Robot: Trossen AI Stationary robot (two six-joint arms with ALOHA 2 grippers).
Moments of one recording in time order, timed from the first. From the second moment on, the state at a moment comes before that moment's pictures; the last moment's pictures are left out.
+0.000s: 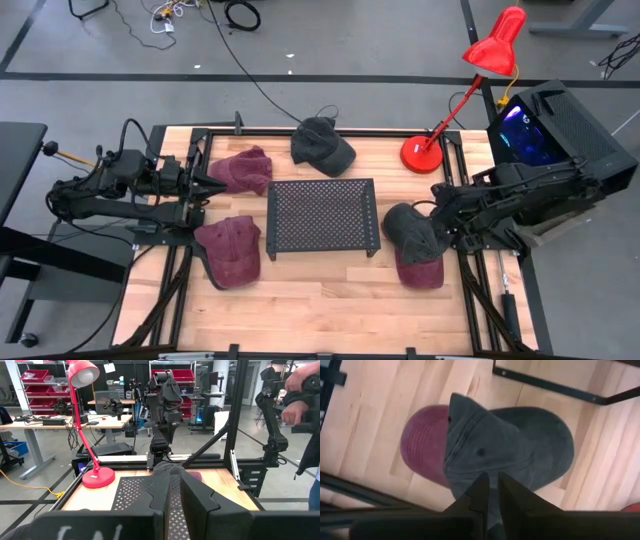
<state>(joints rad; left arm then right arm) 0.00 0.39 0.79 -0.39 0.00 0.00 0.24 0.91 1.06 -1.40 -0.07 -0.09</state>
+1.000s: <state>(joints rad) 0.00 0.39 0.79 -0.39 0.00 0.00 0.26 1.00 1.00 -1.43 -0.11 -0.07</state>
